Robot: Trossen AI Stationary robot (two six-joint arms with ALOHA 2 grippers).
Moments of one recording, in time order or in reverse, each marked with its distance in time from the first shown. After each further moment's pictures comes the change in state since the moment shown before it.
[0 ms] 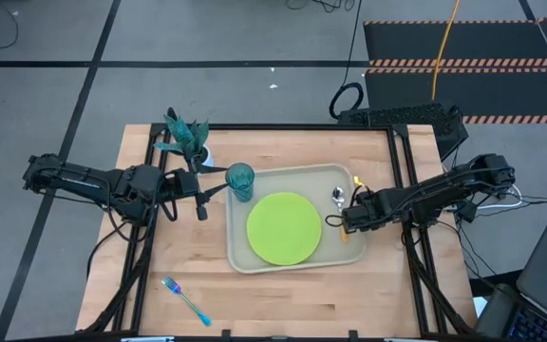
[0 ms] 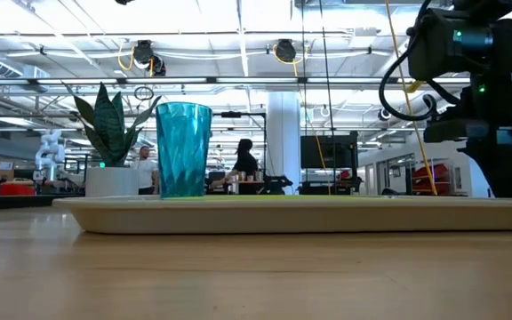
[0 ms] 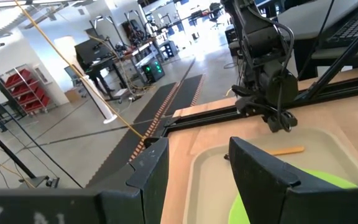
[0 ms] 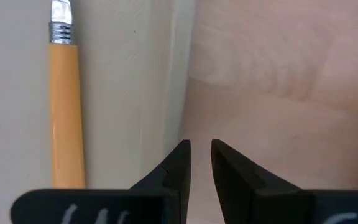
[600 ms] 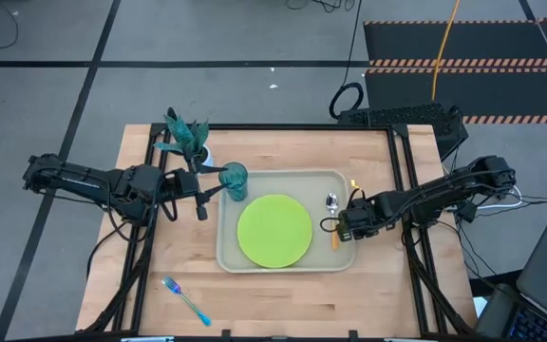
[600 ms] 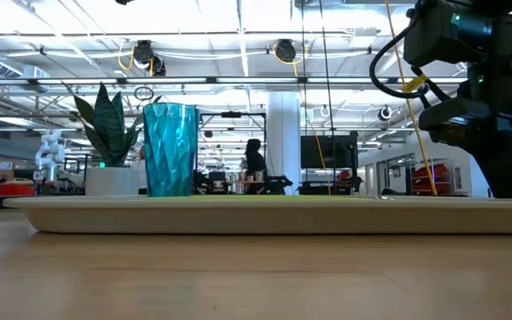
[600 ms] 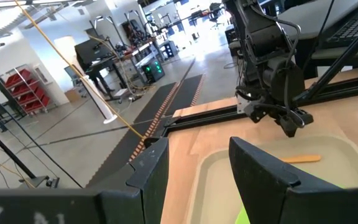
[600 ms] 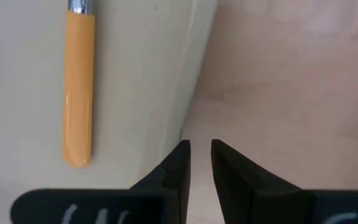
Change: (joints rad) left arm 0.000 0.000 0.000 0.000 0.000 0.000; right arm 0.018 0.000 0.000 0.148 -0.138 -0.023
